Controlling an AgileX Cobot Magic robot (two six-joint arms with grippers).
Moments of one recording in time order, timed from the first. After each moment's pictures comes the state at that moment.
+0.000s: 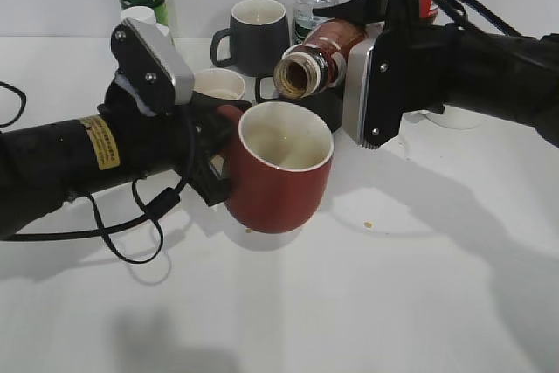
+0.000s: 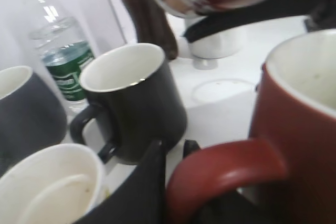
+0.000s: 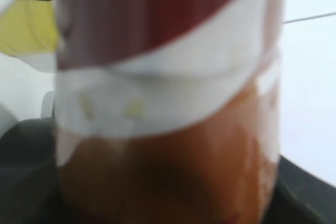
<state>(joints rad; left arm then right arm) -0.56 1.71 -0.64 0.48 -0.78 -0.02 0.43 1.66 -0.79 -0.68 -0.72 -0.85</state>
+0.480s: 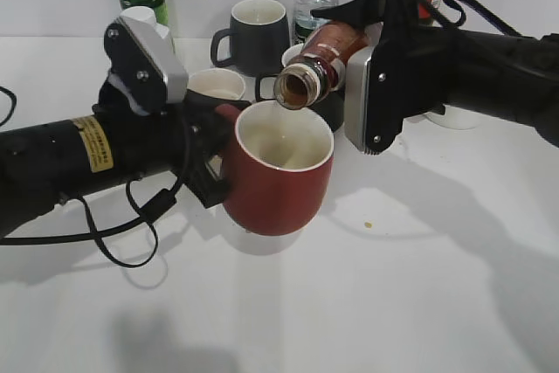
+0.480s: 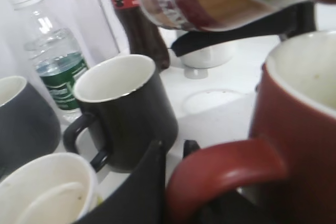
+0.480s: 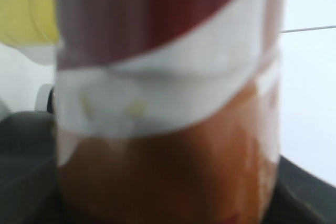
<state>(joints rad) -0.56 1.68 -0.62 0.49 -0.80 -0.05 0.43 1.66 -0.79 -0.68 -0.72 -0.93</state>
